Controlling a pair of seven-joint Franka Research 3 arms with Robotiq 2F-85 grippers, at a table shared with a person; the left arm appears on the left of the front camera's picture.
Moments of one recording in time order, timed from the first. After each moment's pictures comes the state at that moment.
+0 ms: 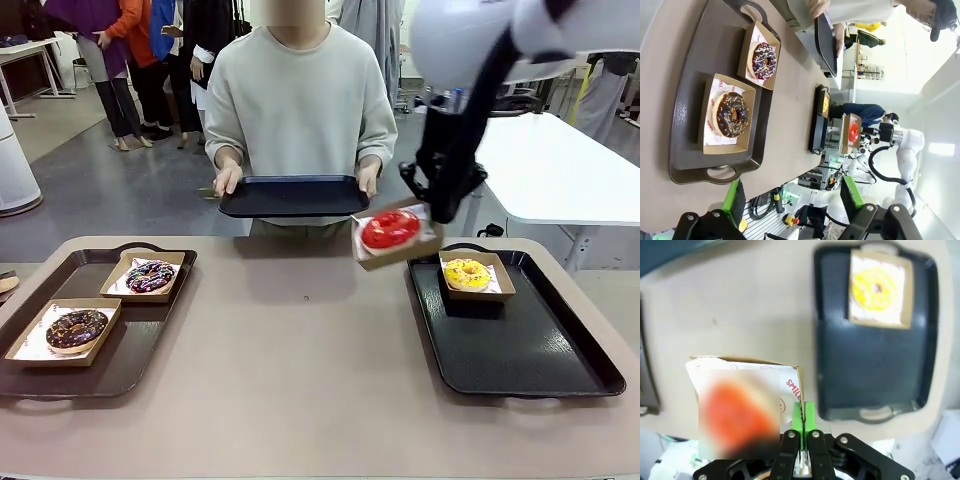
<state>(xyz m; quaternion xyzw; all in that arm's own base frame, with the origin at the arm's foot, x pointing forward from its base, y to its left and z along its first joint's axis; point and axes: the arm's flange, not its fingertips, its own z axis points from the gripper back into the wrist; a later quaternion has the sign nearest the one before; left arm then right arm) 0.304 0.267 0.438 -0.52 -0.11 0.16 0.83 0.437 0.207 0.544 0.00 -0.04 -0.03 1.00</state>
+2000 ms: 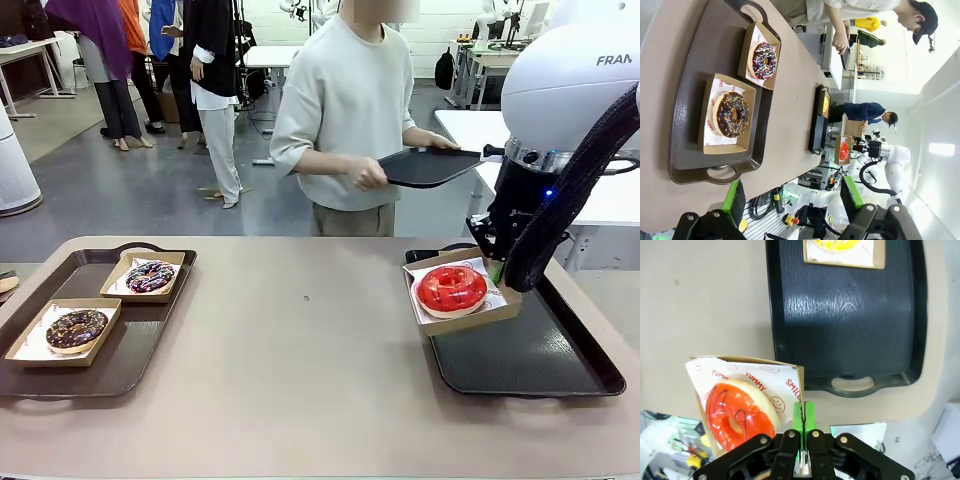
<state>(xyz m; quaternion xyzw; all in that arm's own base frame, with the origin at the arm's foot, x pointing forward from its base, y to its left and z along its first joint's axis) 0.304 0.267 0.438 -0.52 -0.11 0.16 0.83 0.359 0.127 0.500 0.02 -0.02 -0.02 1.00</state>
